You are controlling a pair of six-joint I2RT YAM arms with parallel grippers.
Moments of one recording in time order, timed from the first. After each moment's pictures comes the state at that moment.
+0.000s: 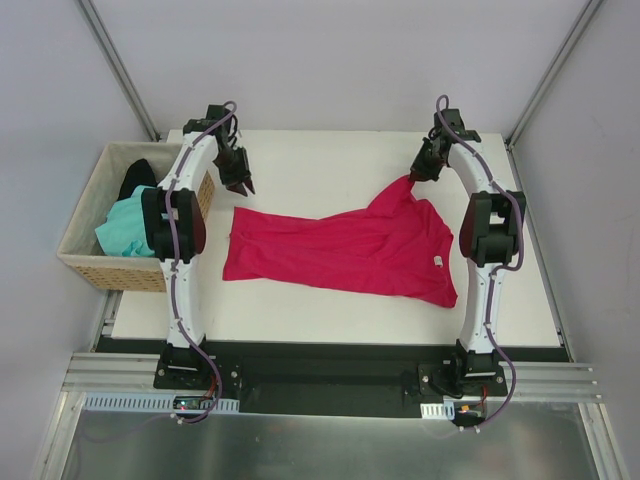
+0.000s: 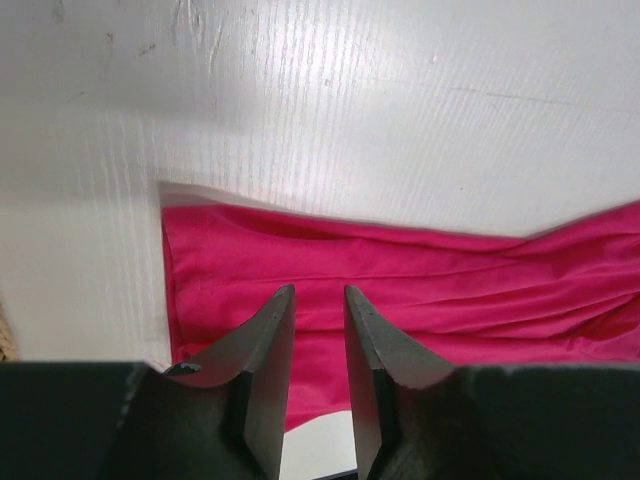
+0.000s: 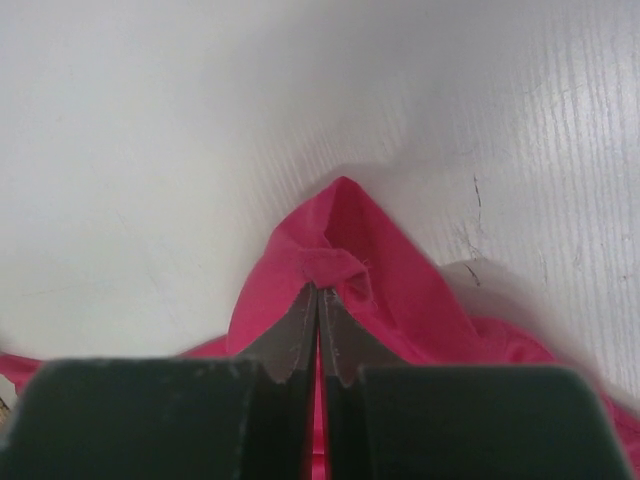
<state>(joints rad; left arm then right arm) -0.06 2.25 2.09 -1.11 0.27 -0.33 0.08 2.29 2.06 -0.80 -0.15 0.53</state>
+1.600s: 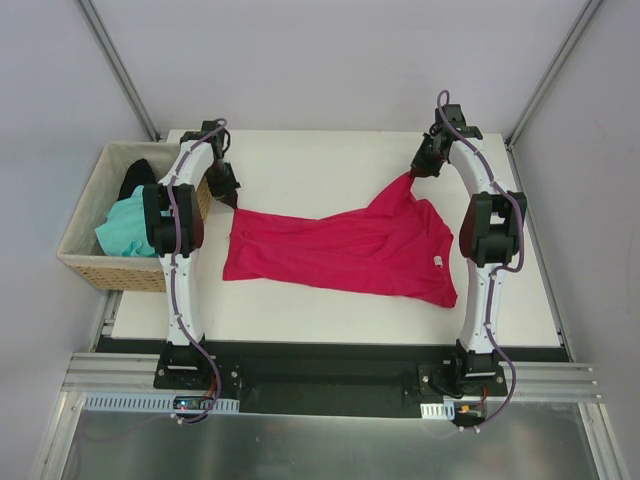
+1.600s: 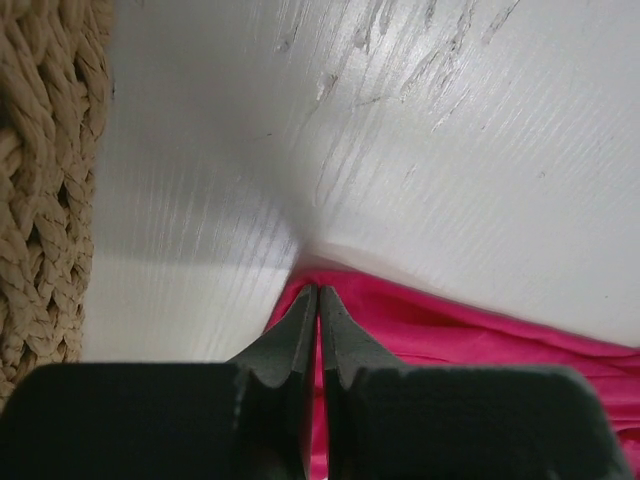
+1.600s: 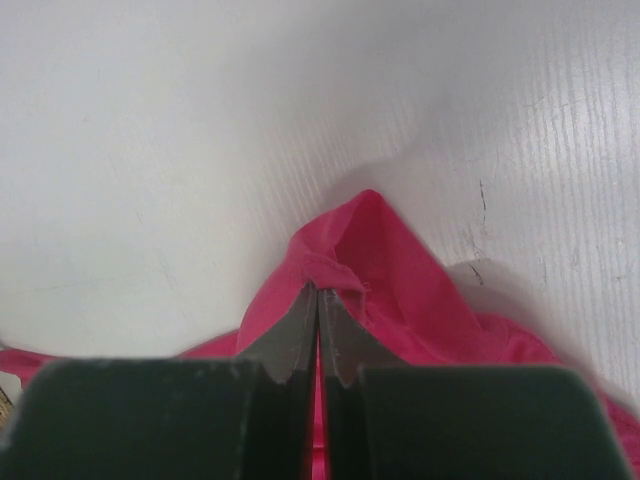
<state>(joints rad) -0.01 2.35 2.06 -1.09 0.13 -0.40 0.09 2.29 2.10 -0.83 -0.15 0.52</state>
